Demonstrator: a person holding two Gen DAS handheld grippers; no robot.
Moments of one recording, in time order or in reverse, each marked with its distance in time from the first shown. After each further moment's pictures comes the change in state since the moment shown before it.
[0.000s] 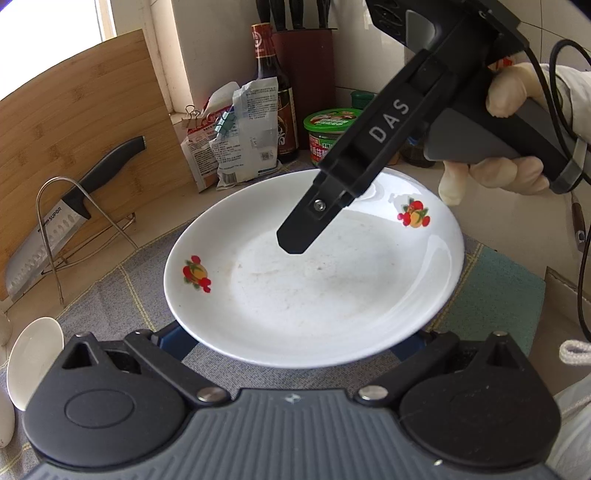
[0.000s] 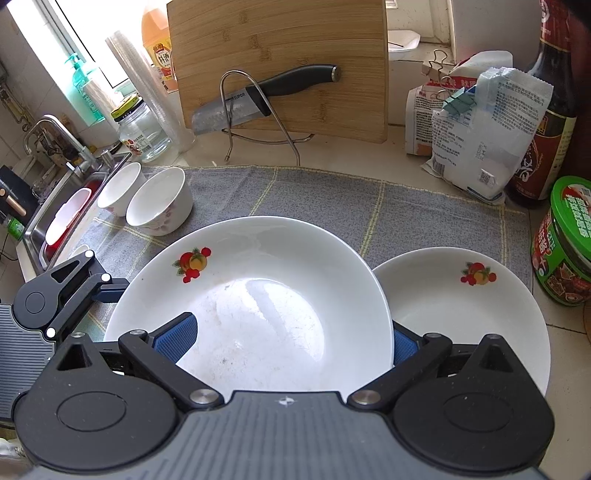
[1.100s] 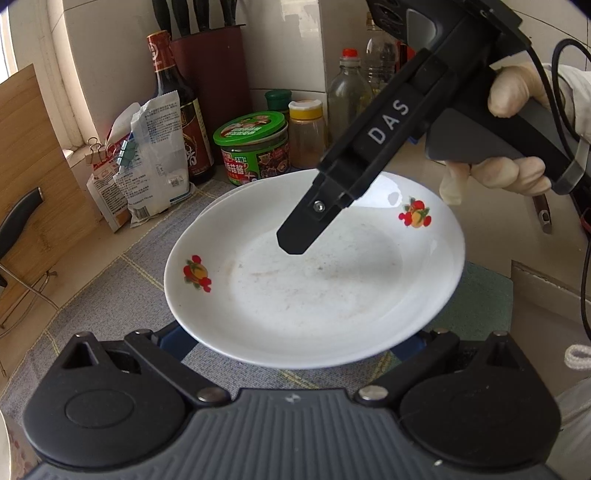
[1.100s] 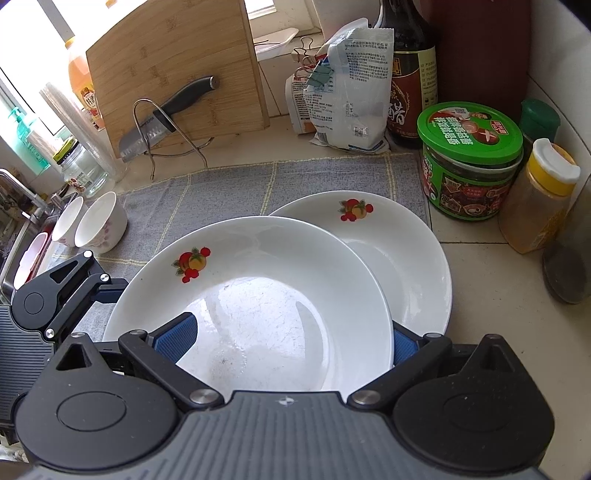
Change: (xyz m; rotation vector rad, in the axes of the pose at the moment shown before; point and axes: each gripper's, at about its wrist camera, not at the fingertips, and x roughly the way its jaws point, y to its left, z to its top) left arm 0.041 -0.040 0.028 0.152 -0.002 -0.163; right arm -0.040 -0.059 -0.050 0.199 -0.056 -0.116
